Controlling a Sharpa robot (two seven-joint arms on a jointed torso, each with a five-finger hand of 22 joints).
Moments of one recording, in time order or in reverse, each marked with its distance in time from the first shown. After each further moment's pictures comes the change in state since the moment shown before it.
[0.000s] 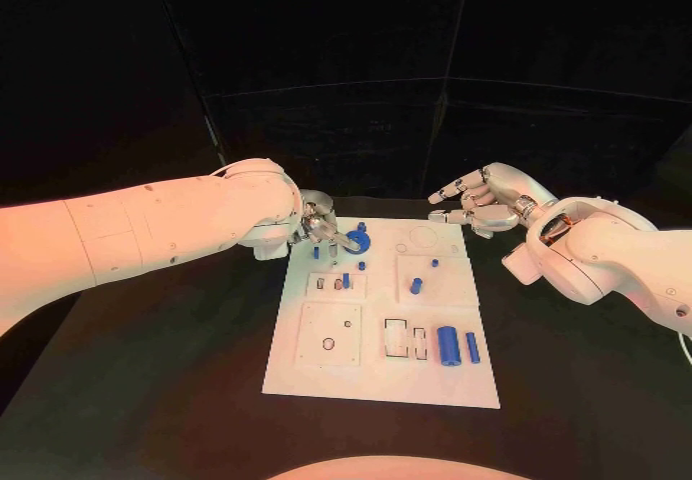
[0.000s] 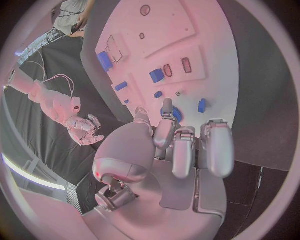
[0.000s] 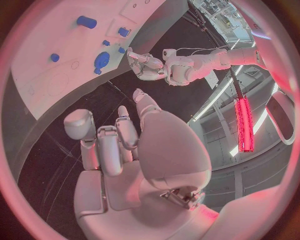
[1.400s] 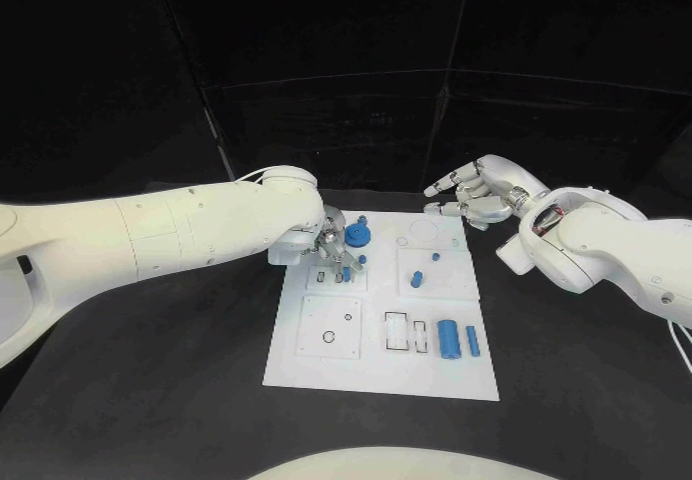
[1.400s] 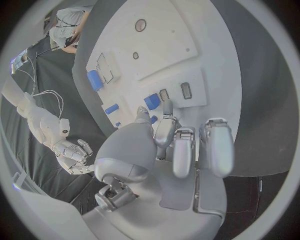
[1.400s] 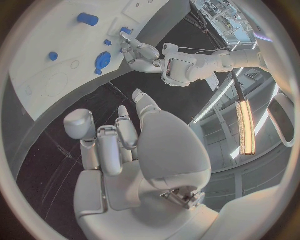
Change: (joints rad) left arm -0.025 0.103 -0.032 -0.057 -0.011 0.131 -0.115; left_hand 0.023 0.030 -0.001 -0.018 0.000 -0.053 0.000 0.054 0.060 -0.034 0.005 -0.006 -0.013 -0.004 0.004 0.000 0.000 0.000 0.000 0.000 -0.003 -0.021; right arm 0.001 0.038 0.000 -0.038 -0.018 0.010 -0.010; right_hand 0.004 0.004 -0.002 0.002 0.028 0.000 0.000 0.004 0.000 0.000 0.000 0.000 -0.001 0.000 0.000 -0.005 0.000 0.000 0.000 0.000 -0.004 -0.003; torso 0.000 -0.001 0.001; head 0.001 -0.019
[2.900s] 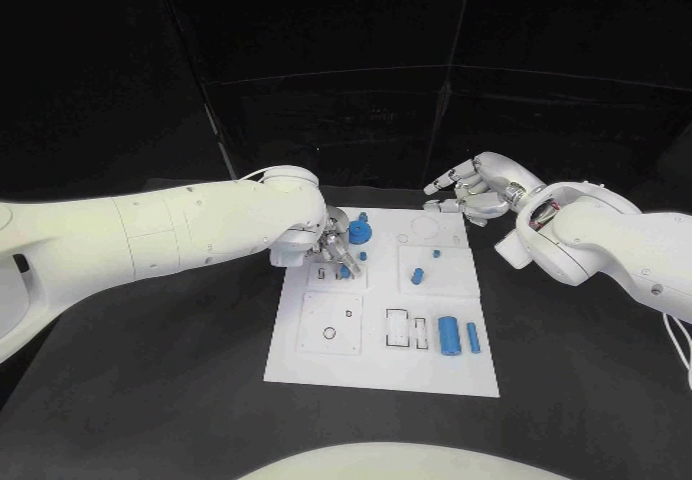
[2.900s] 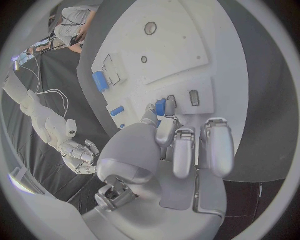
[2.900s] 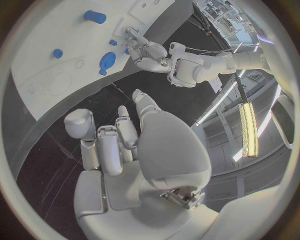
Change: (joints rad) left arm -0.004 -0.015 0.000 0.035 0.037 -0.011 0.001; left_hand 0.147 0.072 0.168 -0.151 -0.001 -0.043 -0.011 0.069 0.073 -0.012 -0.013 -0.009 -0.003 0.001 -0.001 0.000 0.000 0.000 0.000 0.000 0.000 -0.003; right arm 0.000 0.029 0.000 -0.046 -0.015 0.020 -0.015; right_hand 0.000 0.000 -0.003 -0.003 0.011 0.000 0.000 0.004 0.000 0.000 0.000 -0.004 -0.002 0.000 0.000 0.000 0.000 0.000 -0.003 -0.003 -0.004 -0.005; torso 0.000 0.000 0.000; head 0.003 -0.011
